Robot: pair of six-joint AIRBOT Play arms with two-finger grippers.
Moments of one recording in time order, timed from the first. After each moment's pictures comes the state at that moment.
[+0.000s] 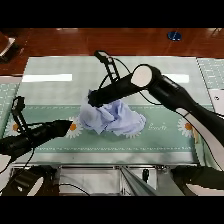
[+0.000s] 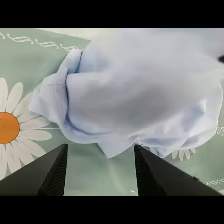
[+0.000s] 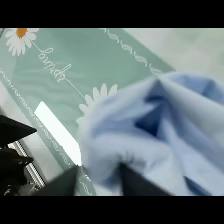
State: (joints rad) left arm -0.30 -0.27 0.38 1.20 -0.88 -1.89; right arm 0.67 -1.49 1.40 -0.84 0.95 1.43
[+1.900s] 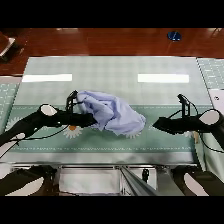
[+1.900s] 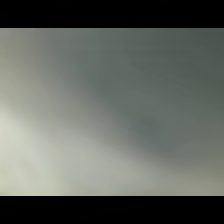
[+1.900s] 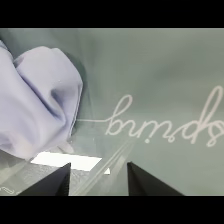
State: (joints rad) left arm -0.30 -1.23 0.56 0.53 -0.79 -1.15; right arm -0.03 -0.90 0.49 -0.99 1.03 1.49
